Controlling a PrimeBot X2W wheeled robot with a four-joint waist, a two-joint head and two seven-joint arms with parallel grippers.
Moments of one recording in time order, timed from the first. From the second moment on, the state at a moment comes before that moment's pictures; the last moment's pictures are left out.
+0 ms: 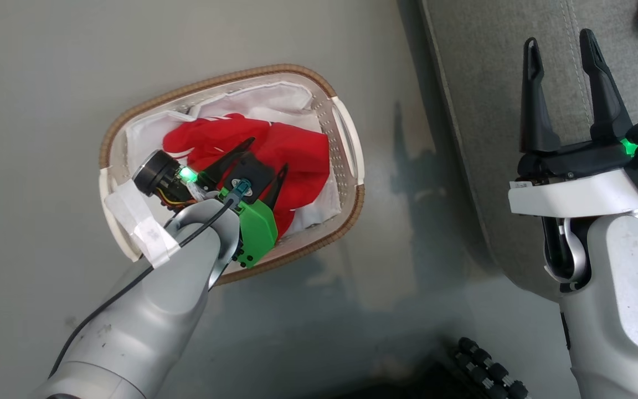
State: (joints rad) left arm -0.82 0.10 -0.72 0.89 -0.13 -0.13 -0.15; right arm -0.47 -0.05 0.01 -0.01 0.17 0.13 -0.26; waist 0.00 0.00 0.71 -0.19
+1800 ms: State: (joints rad) left arm -0.81 0.29 -0.77 0.48 -0.26 -0.13 -0.25; right arm -0.29 -0.05 0.03 0.17 0.06 0.13 -0.26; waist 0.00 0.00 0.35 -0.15
